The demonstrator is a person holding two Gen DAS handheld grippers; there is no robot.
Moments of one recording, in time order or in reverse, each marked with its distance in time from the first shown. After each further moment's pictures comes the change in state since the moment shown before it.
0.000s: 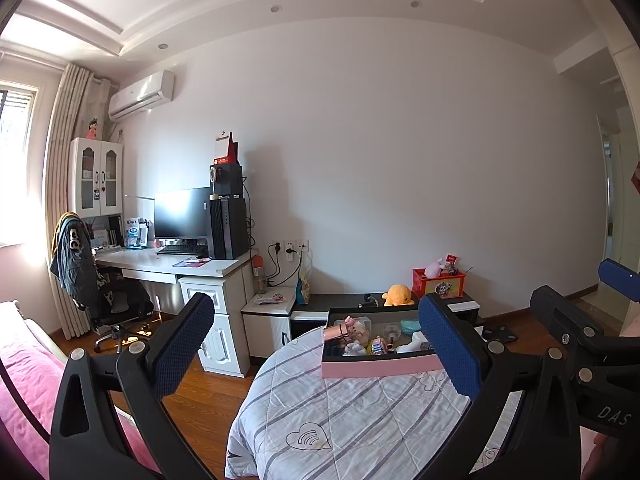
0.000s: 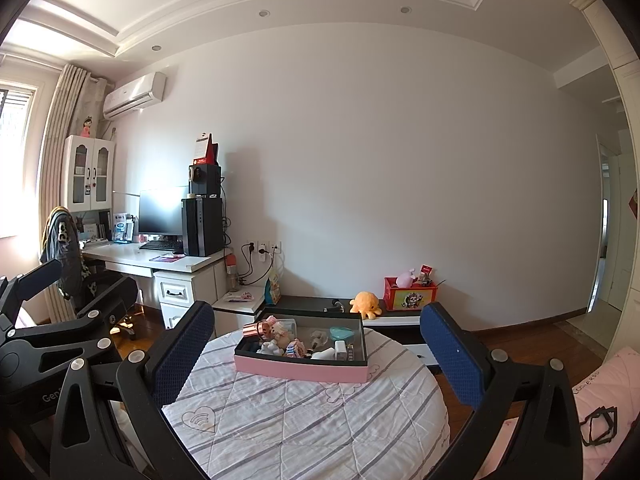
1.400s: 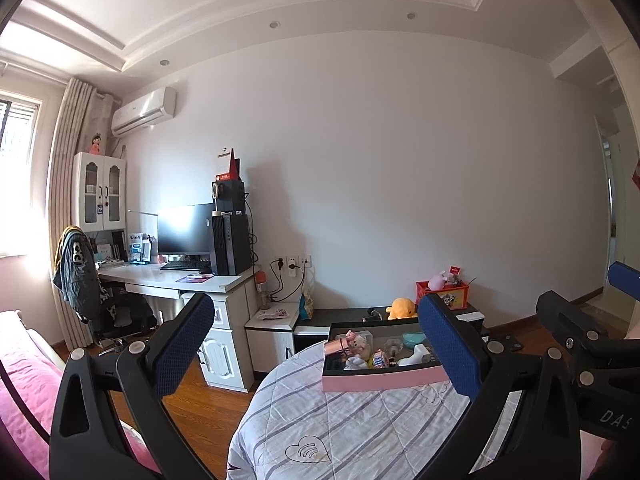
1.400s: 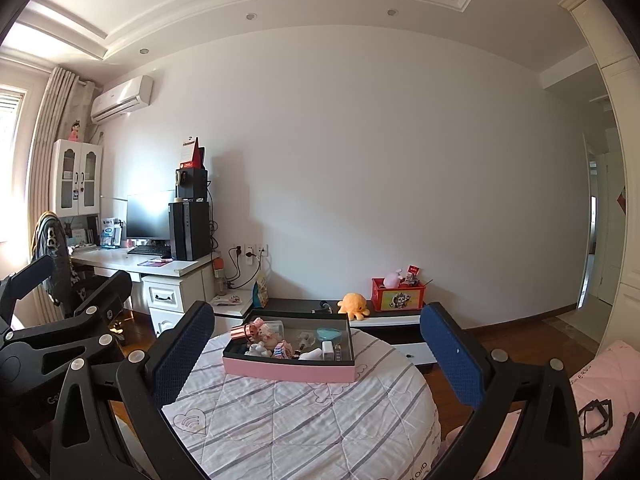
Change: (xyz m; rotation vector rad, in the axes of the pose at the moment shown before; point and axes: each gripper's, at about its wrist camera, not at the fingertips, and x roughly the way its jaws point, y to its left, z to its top) left arm 0.002 -0.009 0.001 0.004 -0.063 0.011; right arm -0.005 -0.003 -0.002 0.014 -0.011 -0.054
